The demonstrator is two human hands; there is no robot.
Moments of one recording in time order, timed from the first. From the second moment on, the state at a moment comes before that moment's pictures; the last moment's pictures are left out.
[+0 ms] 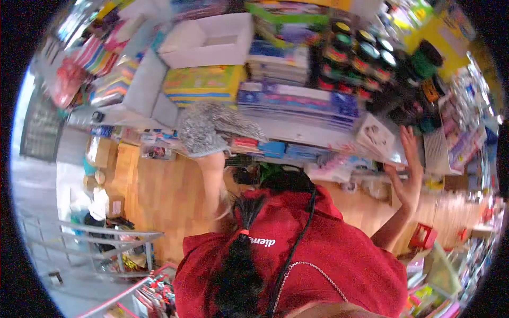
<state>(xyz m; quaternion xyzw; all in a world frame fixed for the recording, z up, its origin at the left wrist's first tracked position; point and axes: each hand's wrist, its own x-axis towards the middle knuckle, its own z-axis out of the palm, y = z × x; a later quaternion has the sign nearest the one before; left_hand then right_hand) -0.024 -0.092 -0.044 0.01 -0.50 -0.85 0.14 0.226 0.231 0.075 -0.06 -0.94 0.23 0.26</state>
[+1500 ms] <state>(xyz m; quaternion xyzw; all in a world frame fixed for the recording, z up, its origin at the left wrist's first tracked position) 0.023 -0.064 0.035 -0.38 -0.75 -0.44 0.32 0.070 0.023 0.072 0.06 -0.65 0.73 0.20</state>
